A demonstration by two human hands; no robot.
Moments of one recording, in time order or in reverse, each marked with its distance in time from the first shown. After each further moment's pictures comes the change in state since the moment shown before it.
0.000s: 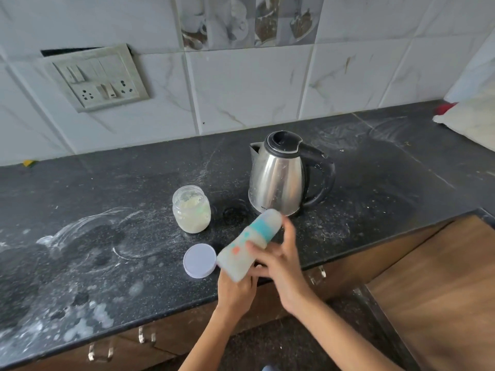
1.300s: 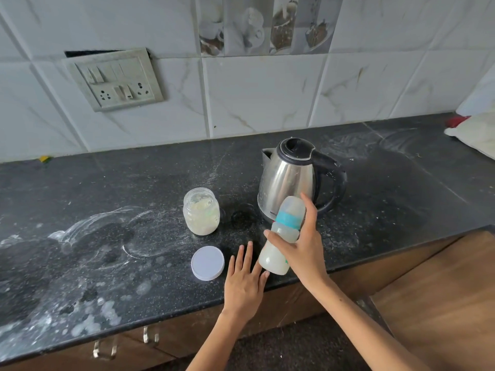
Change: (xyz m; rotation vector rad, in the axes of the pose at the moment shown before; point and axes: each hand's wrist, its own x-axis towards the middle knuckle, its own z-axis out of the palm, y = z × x) left_hand 0.007 -0.030 -0.007 0.305 -0.169 -0.006; right_hand 0.032 -0.018 -0.014 -0.796 0.182 -0.508
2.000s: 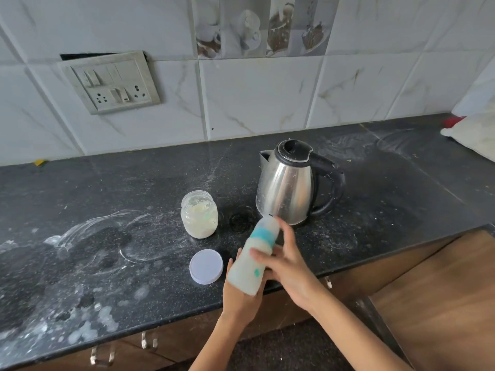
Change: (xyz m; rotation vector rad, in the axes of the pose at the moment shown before) left_hand -0.009 -0.003 0.014 -0.361 0.175 -0.106; right_hand -0.014 0.000 0.014 0.763 -0.387 0.504
